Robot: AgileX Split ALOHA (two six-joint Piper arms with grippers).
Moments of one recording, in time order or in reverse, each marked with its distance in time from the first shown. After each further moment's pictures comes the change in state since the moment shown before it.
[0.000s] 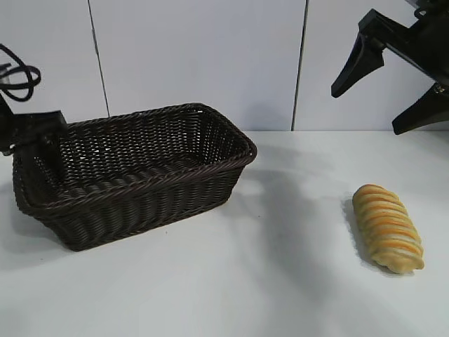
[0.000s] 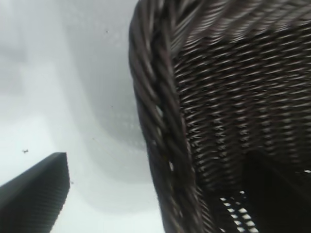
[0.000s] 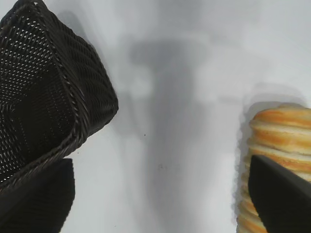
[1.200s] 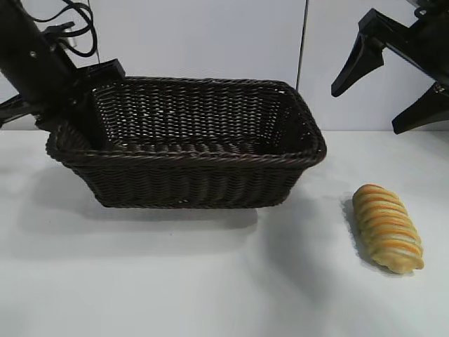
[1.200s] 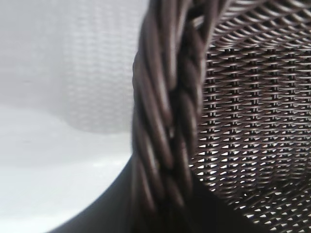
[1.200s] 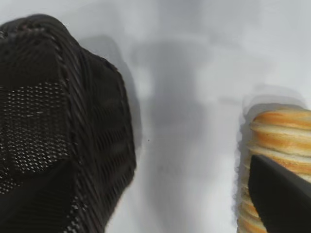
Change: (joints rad) left arm -0.142 0.065 -0.282 -0.192 0.227 0.231; right arm 0.000 0.000 0.000 0.000 0.027 0.000
